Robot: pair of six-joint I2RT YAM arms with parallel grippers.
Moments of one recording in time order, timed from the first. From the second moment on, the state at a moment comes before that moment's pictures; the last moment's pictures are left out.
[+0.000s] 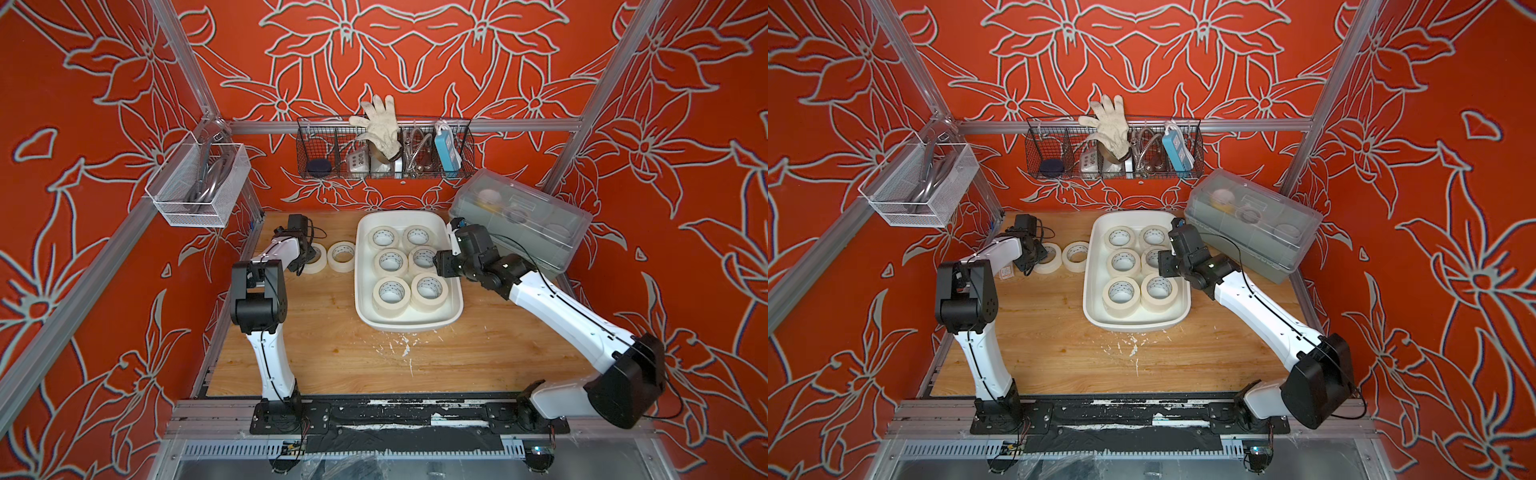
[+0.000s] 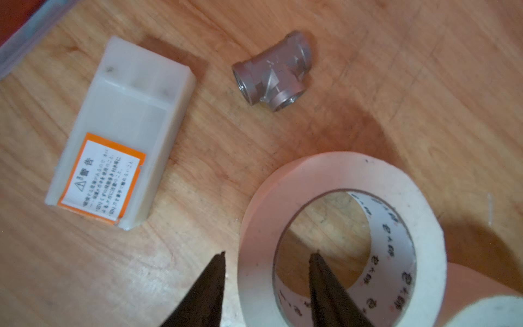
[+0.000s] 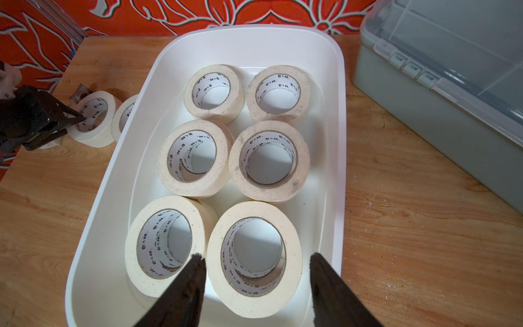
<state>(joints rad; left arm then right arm) 0.11 2.01 1.46 -0.54 -0.23 -0.64 0.59 1.39 1.23 -0.58 0.13 0.36</state>
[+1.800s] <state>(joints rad) -0.45 1.36 1.25 -0.63 -0.20 -0.53 0.44 1.94 1.47 -0.57 0.03 0.64</state>
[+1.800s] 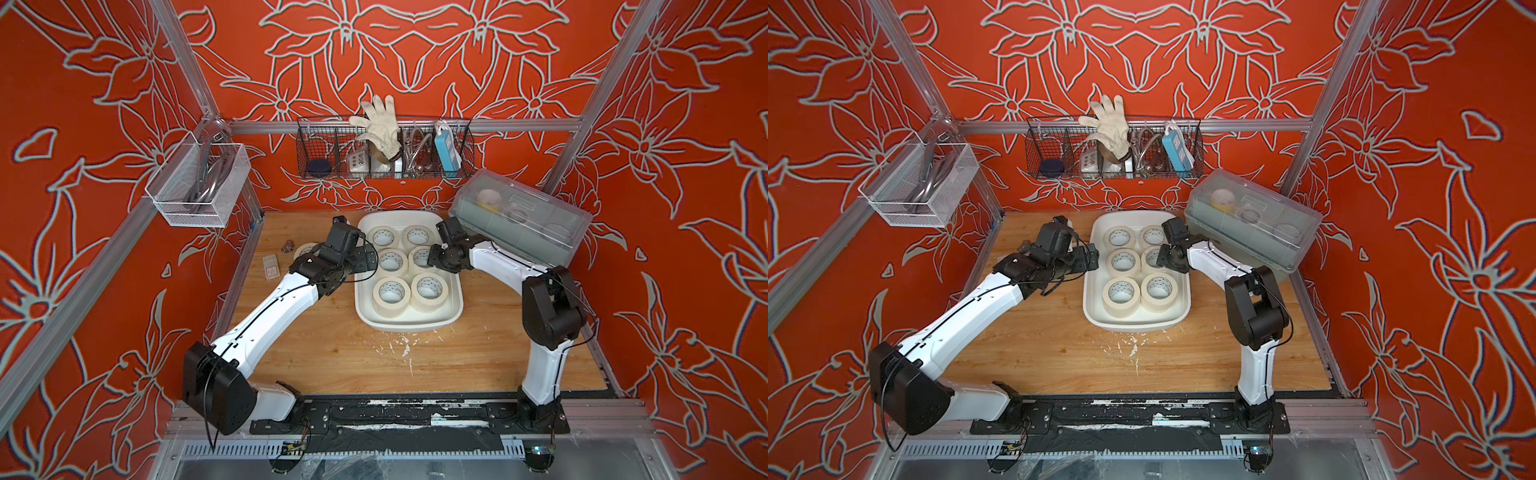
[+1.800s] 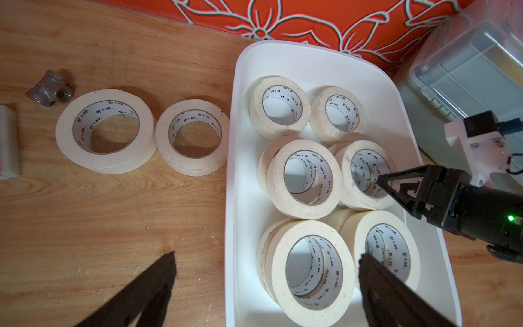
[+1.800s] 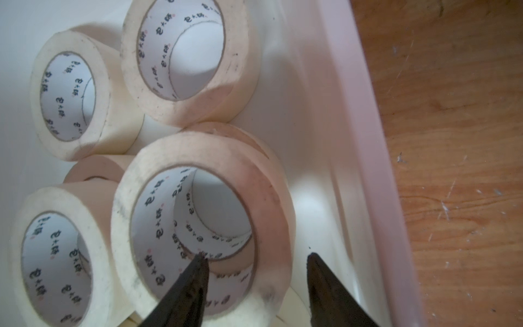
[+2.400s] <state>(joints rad) -0.46 1.36 1.25 -0.63 -0.20 -0.53 0.43 1.88 1.43 -0.50 0.06 0.63</state>
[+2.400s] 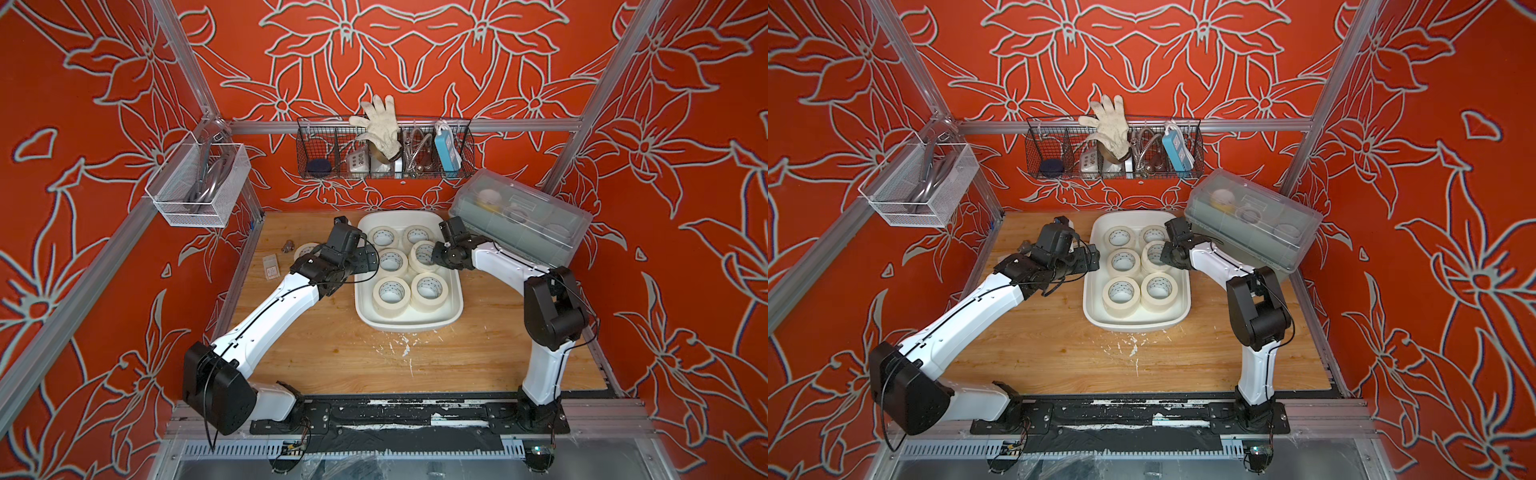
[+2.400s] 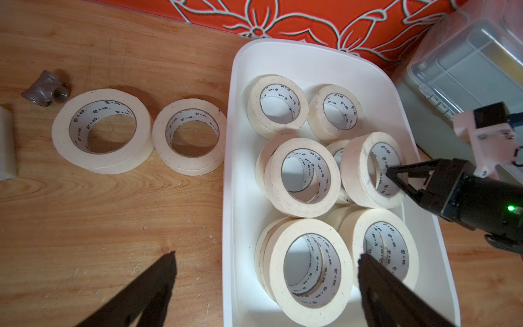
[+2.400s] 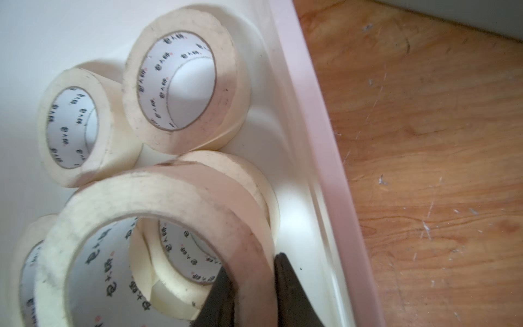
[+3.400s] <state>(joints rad) -0.68 1.45 1.34 -0.64 -0.06 -0.32 0.68 1.50 1.30 -0.66 0.23 0.45</state>
